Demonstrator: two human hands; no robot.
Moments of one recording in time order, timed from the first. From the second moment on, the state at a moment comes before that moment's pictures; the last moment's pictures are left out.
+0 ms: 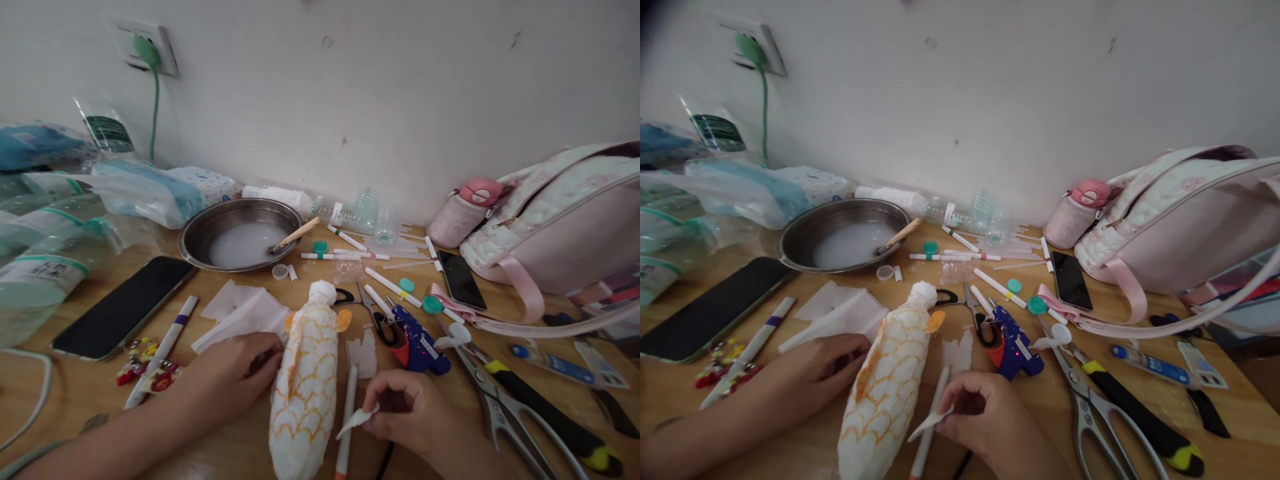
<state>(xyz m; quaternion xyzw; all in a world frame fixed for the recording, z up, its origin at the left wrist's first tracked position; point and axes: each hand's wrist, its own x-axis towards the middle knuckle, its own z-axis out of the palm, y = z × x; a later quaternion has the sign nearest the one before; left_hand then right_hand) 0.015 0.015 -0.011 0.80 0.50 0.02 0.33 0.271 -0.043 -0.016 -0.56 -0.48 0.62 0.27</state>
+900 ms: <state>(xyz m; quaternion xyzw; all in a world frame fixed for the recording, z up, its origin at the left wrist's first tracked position) 0.016 0.015 -0.015 0.80 0.47 0.05 0.38 0.263 -0.044 -0.012 -0.54 -0.74 0.33 0.23</state>
